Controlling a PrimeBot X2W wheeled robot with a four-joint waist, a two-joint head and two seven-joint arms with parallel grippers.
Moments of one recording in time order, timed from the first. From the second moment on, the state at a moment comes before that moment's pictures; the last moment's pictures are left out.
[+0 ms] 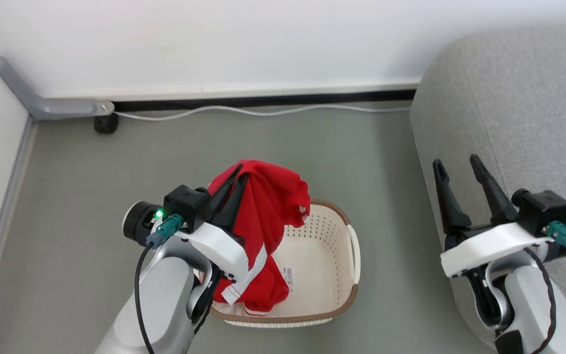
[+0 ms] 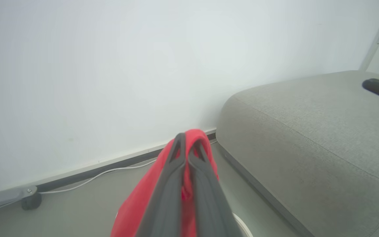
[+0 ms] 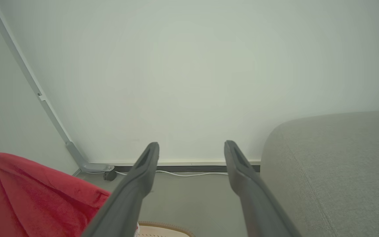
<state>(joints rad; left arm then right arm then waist) -0.49 0.04 -0.42 0.59 -0.28 -0.10 -0.25 -0.39 -0.13 0.20 0.42 0.37 0.13 -0.26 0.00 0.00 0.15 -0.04</state>
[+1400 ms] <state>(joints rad) -0.60 0.05 -0.49 0.34 -0.29 -0.13 -0.26 -0.53 -0.25 0.69 0.34 0.54 0.13 -0.26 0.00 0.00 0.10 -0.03</state>
